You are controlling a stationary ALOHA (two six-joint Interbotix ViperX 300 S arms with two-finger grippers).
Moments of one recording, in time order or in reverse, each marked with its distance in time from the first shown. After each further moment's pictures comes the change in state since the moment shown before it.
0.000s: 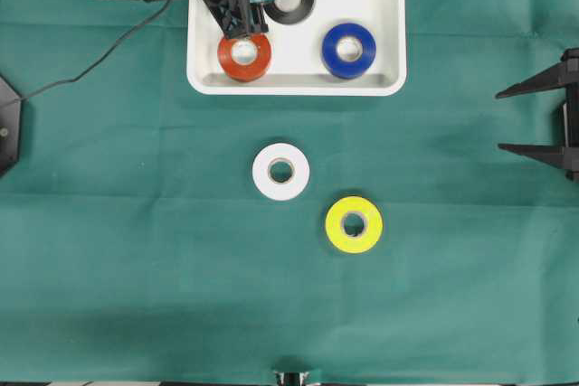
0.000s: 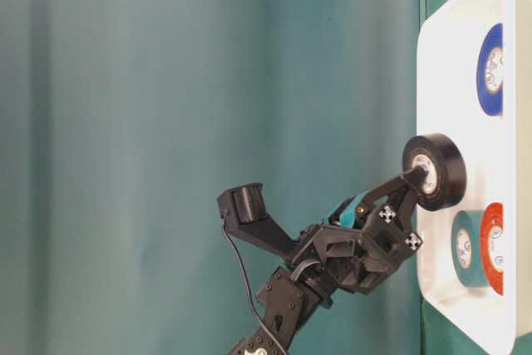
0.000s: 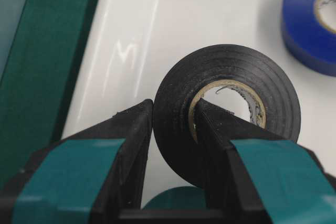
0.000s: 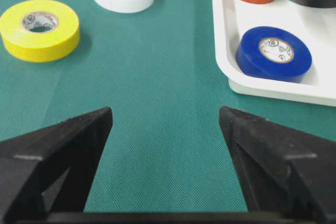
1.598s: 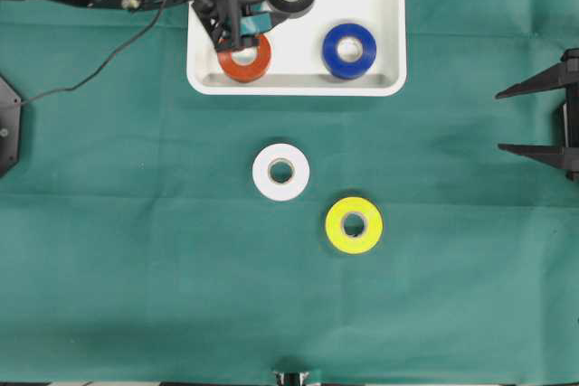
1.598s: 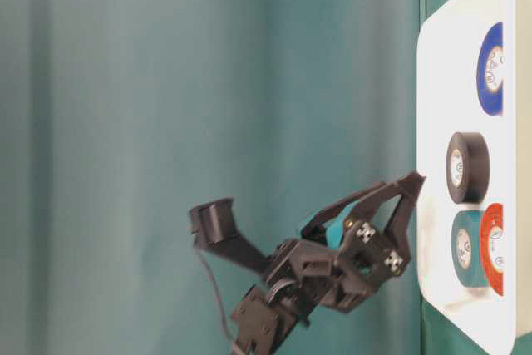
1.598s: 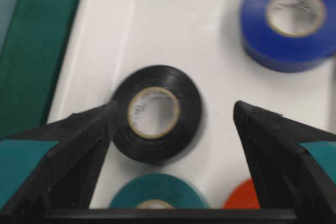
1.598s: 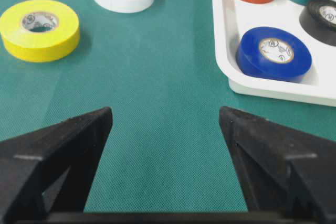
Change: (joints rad) left arm -0.061 -0.109 0.063 0.000 0.034 -0.014; right arm 0.000 -0.002 0.000 0.000 0.000 0.000
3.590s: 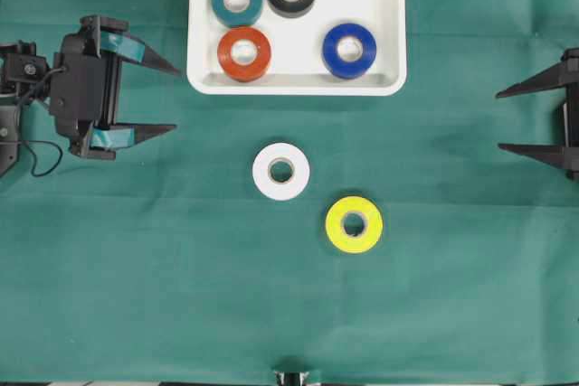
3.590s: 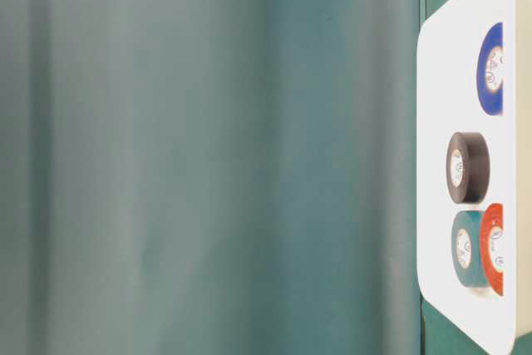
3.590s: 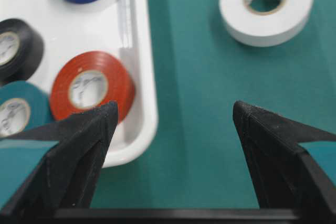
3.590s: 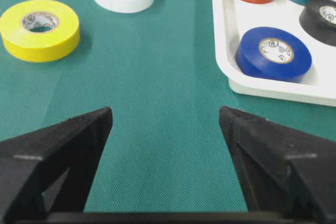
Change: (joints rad) left arm -0.316 -0.565 0.503 0.000 0.002 -0.002; right arm 0.000 0.000 0.000 0.000 0.000 0.000
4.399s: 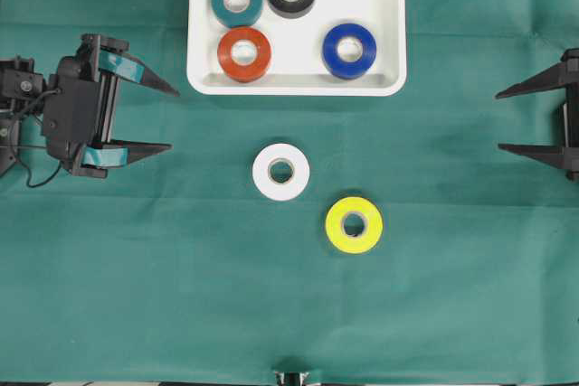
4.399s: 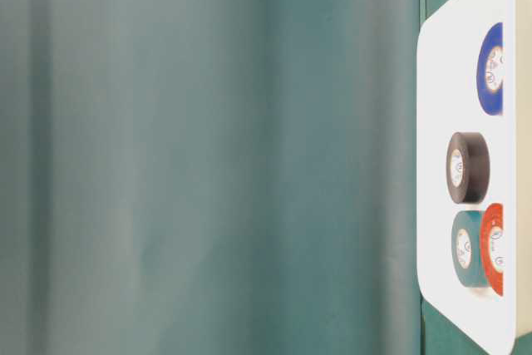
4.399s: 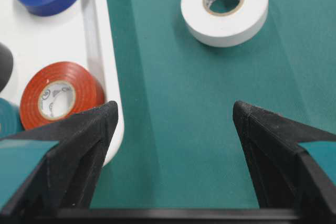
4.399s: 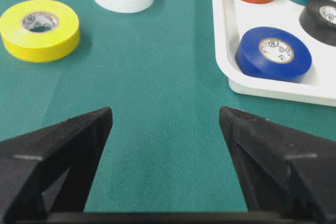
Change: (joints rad) left arm -0.060 -0.002 0.011 -0.002 -0.011 0.000; right arm 0.000 0.000 0.000 0.000 0.000 0.000
